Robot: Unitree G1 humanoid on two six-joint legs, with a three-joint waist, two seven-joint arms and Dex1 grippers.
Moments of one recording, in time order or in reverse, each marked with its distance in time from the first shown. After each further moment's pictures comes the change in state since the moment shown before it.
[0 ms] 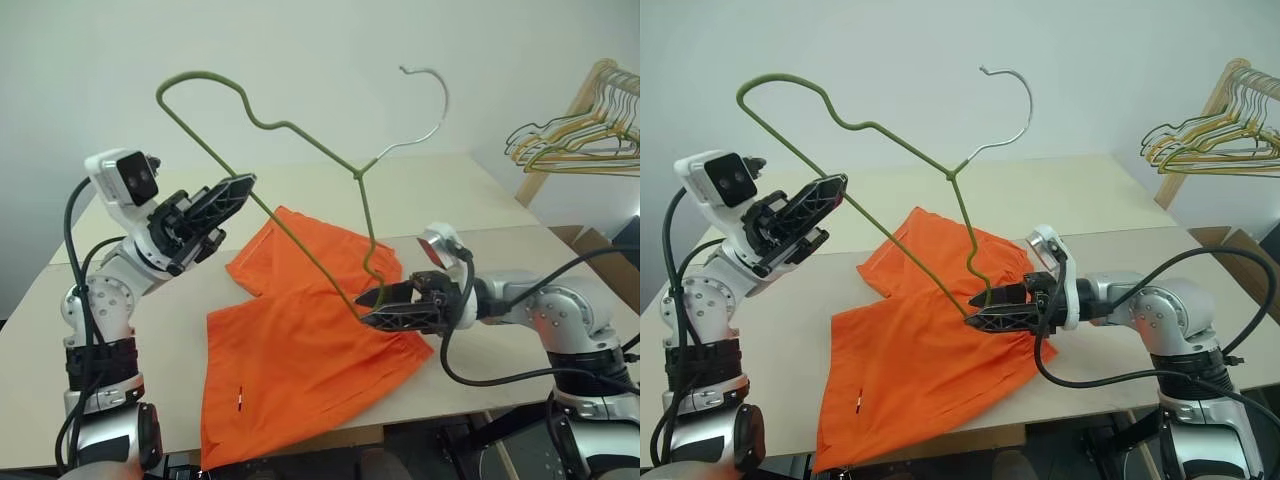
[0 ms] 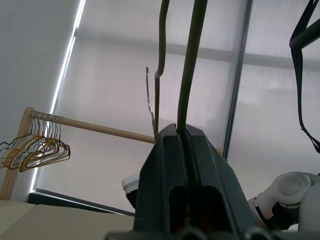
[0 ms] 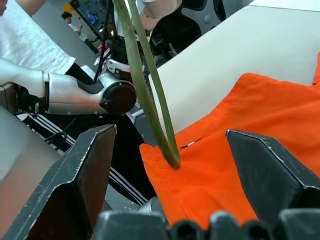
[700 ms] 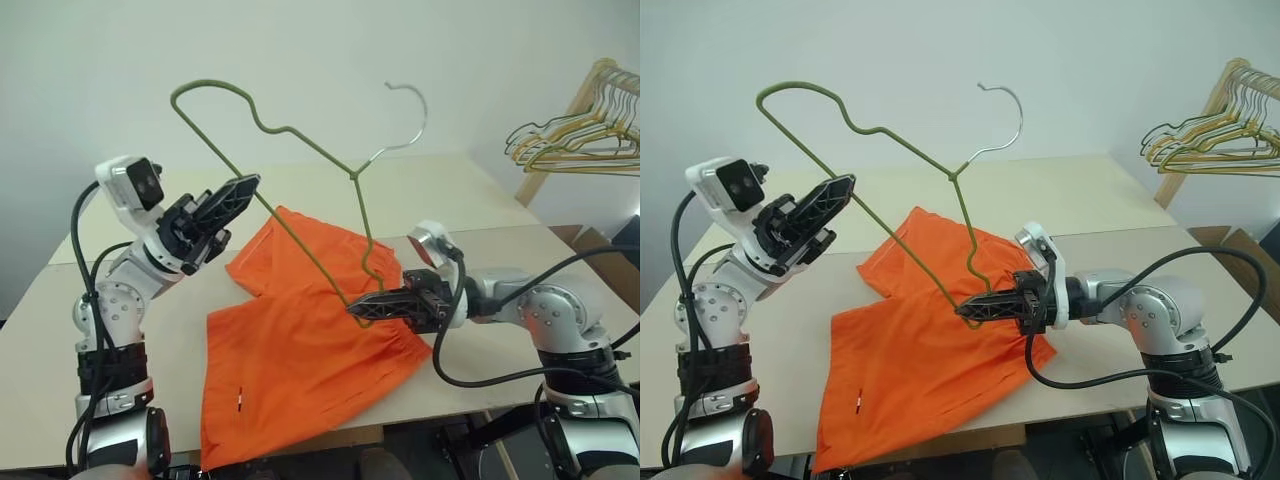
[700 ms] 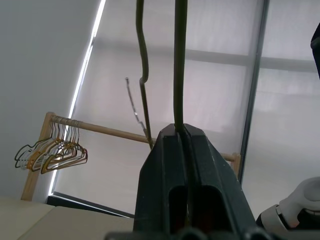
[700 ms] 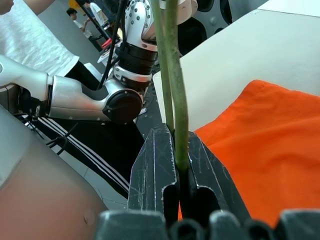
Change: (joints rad) left arm 0.027 -0.050 -0.002 -0.001 0.049 -0.066 0.042; right arm -0.010 0.042 0.008 -0.031 0.006 0.001 -0.040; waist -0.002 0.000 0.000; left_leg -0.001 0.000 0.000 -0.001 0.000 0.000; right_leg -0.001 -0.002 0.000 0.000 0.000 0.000
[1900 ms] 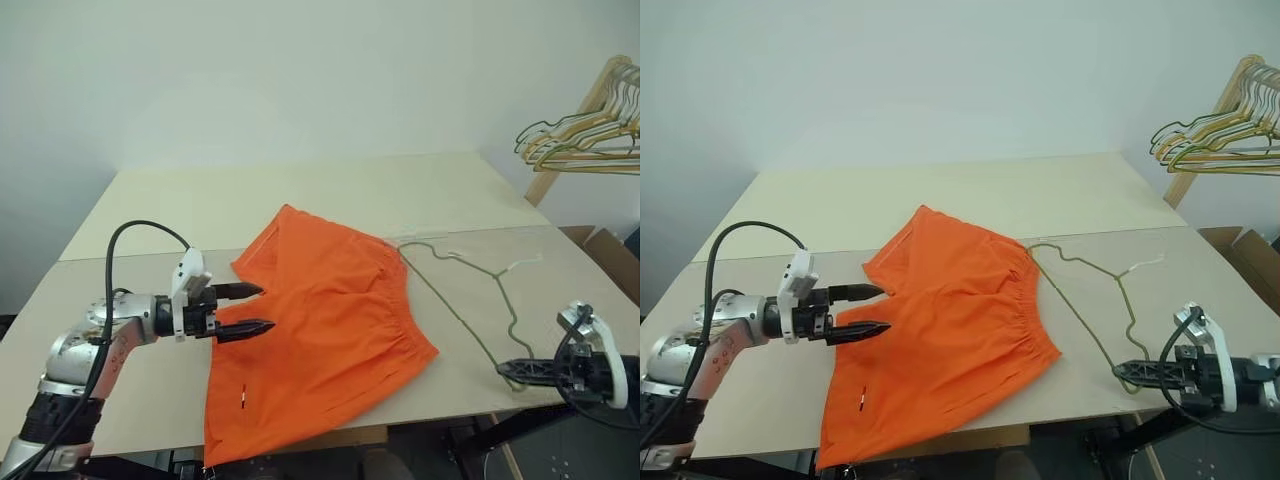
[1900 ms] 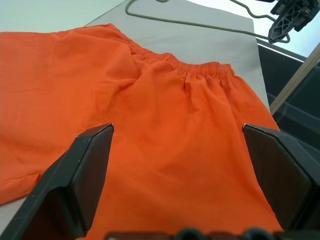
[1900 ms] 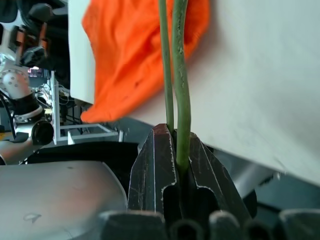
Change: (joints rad) left arm 0.298 0.332 -0.287 -0.076 0.598 -0.177 -0.106; right arm 0.493 -0.599 -0.131 0.437 -0.064 0.203 0.231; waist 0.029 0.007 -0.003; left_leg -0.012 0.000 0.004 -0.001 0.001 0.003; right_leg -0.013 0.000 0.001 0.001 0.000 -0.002
